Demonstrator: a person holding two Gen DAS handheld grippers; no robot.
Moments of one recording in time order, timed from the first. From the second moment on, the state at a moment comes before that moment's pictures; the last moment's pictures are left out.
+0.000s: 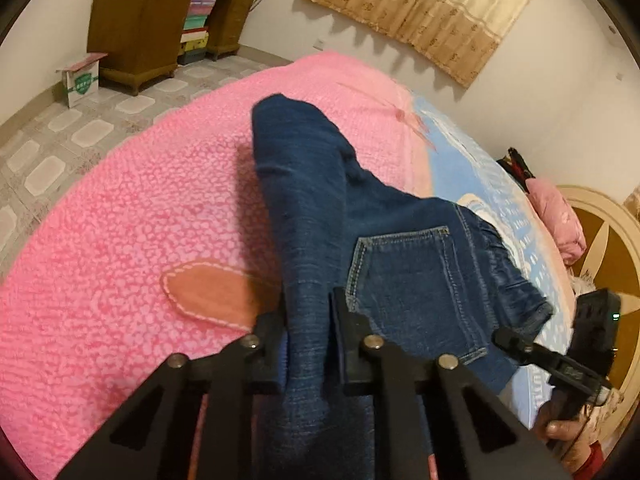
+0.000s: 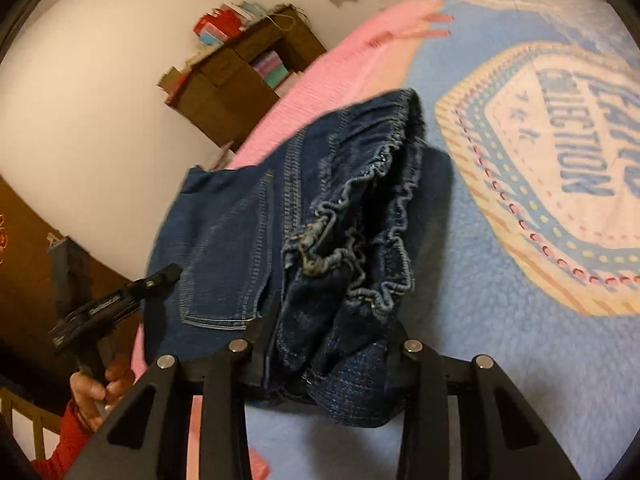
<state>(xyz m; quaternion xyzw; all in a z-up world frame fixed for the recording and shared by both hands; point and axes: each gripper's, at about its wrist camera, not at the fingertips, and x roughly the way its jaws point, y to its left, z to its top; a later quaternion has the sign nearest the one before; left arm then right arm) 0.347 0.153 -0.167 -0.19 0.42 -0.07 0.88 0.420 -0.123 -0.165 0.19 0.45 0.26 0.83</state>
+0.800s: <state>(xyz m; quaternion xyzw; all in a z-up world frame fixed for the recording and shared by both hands) 0.290 0.115 -0.173 -0.12 0.46 -0.10 0.87 0.304 -0.168 -0.199 0.26 0.44 0.20 0.83</state>
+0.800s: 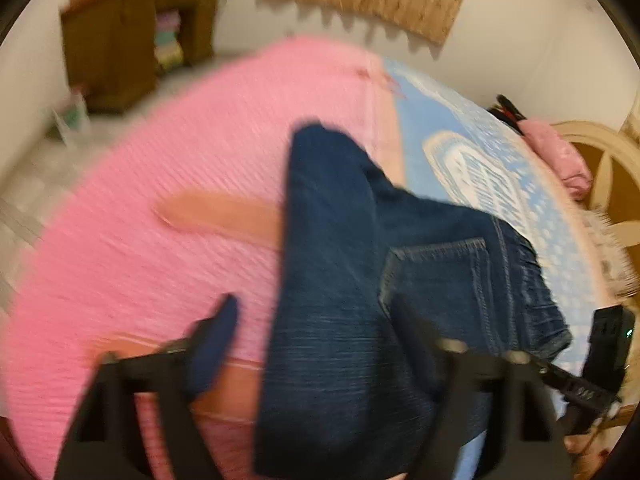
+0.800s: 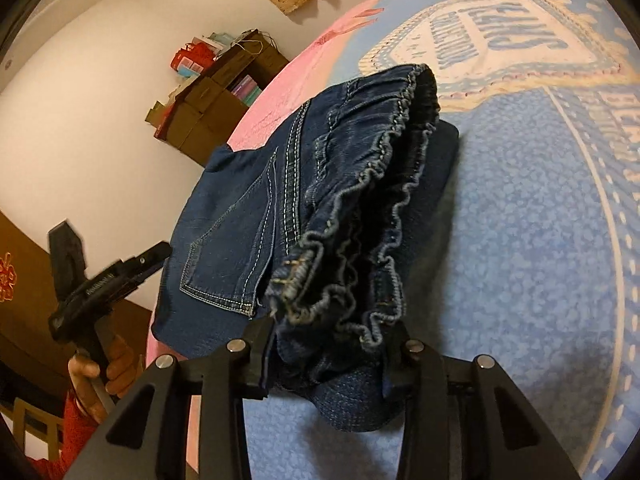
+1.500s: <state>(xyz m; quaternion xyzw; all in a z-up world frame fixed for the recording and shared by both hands) 0.201 0.070 -0.159 -0.11 0.46 -0.11 0.87 0.260 -0.203 -0.161 0.22 0.45 0.23 0.83</state>
